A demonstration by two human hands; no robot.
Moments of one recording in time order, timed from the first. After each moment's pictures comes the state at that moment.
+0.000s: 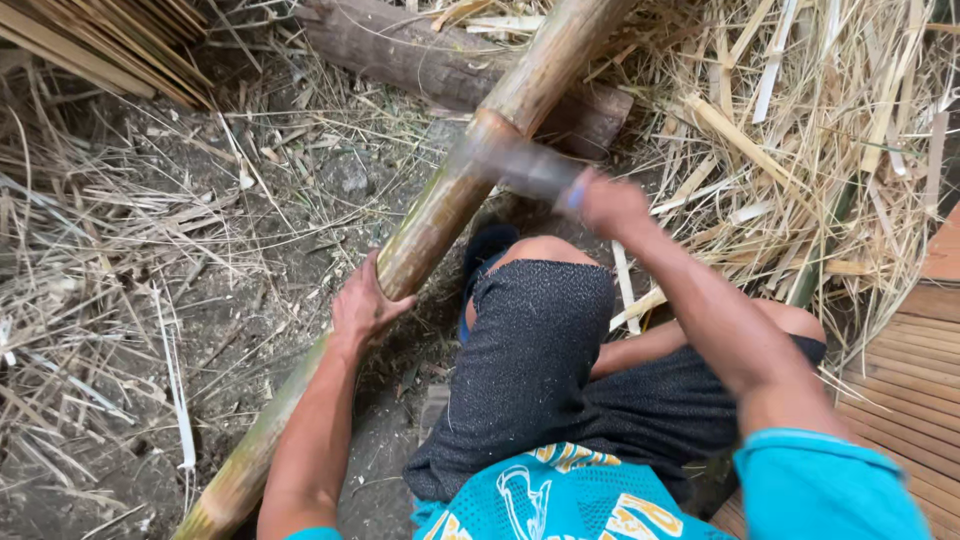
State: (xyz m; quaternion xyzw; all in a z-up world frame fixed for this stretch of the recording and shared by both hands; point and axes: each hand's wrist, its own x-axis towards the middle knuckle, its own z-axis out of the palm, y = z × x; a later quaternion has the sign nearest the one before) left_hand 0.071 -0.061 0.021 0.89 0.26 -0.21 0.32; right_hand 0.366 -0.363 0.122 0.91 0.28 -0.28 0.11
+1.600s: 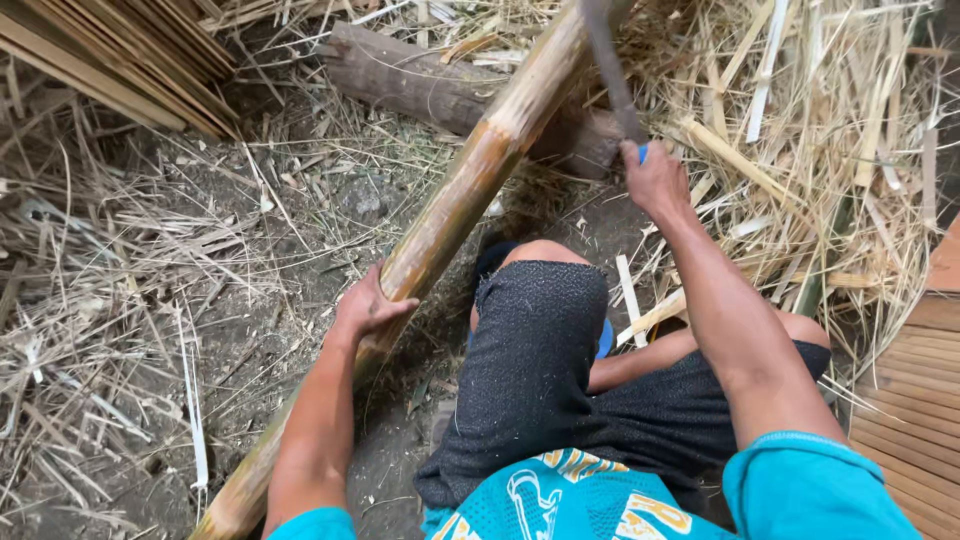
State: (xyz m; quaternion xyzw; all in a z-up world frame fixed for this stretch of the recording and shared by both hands) left_hand 0.086 -0.026 0.000 0.86 0.24 -0.24 0.38; right_hand 0.427 -0.397 0.132 0.98 0.08 -0.14 -0.11
